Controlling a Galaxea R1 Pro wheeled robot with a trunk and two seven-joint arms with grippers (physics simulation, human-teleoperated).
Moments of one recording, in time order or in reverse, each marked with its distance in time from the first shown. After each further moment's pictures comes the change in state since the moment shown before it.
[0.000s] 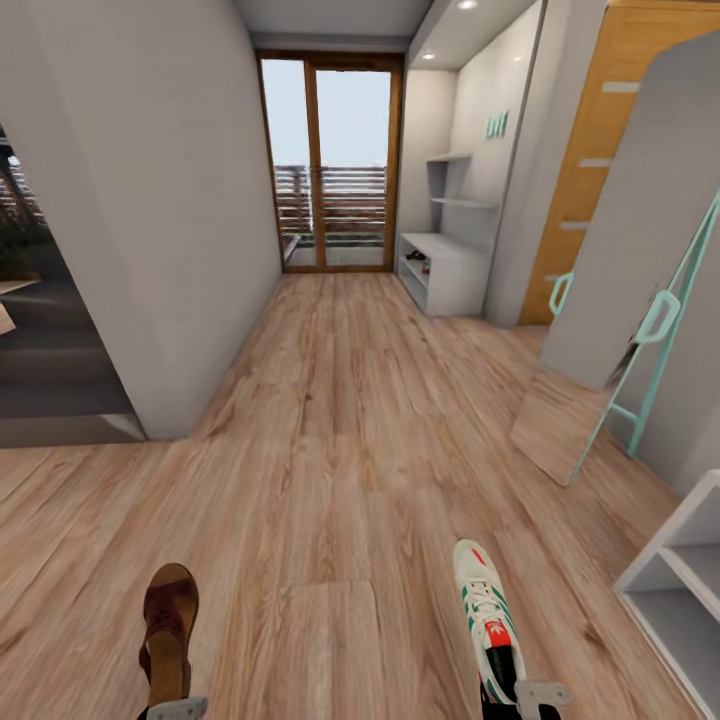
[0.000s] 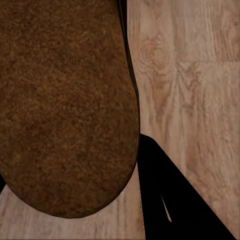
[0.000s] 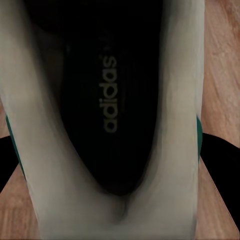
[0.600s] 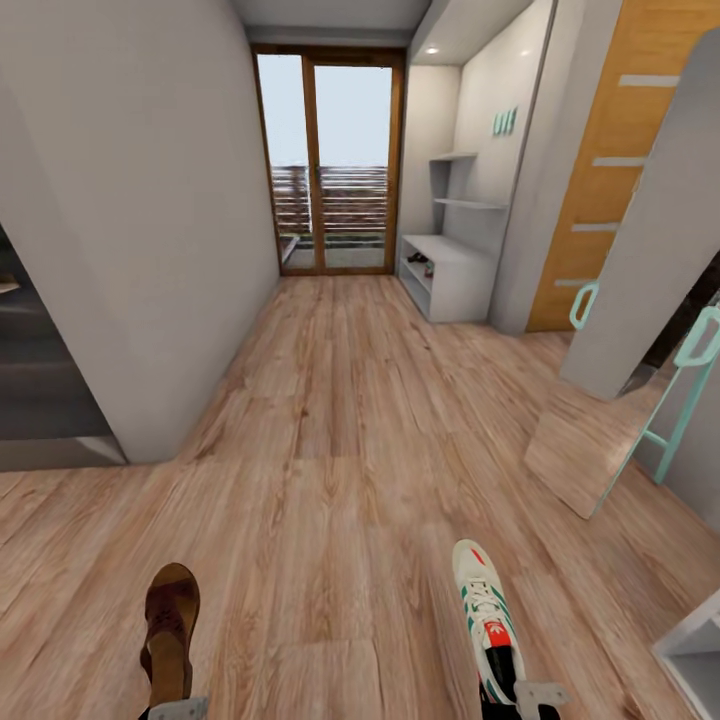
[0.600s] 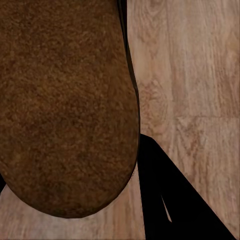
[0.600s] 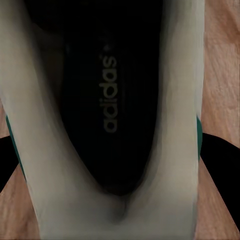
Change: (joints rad) left arm 0.000 -0.003 -0.001 0.001 -0.001 0.000 0.000; right arm 0.000 0.001 0.001 0.000 0.000 -0.001 0.000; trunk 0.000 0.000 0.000
